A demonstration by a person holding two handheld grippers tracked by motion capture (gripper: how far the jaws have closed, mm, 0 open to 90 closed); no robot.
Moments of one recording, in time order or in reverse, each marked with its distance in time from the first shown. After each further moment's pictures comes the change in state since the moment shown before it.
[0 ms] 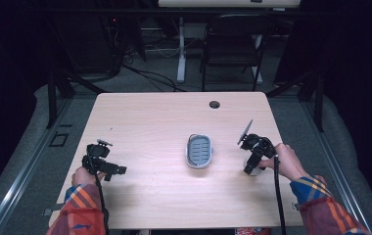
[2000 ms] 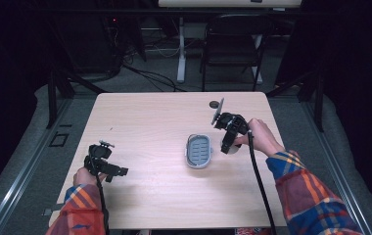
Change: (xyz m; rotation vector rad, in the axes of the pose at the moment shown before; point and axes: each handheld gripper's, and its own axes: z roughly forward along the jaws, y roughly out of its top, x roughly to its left) left arm -0.003 -0.001 0.003 0.001 -0.015 0.041; right arm 0.013 0.094 -0.040 -0.019 -0.037 -0.131
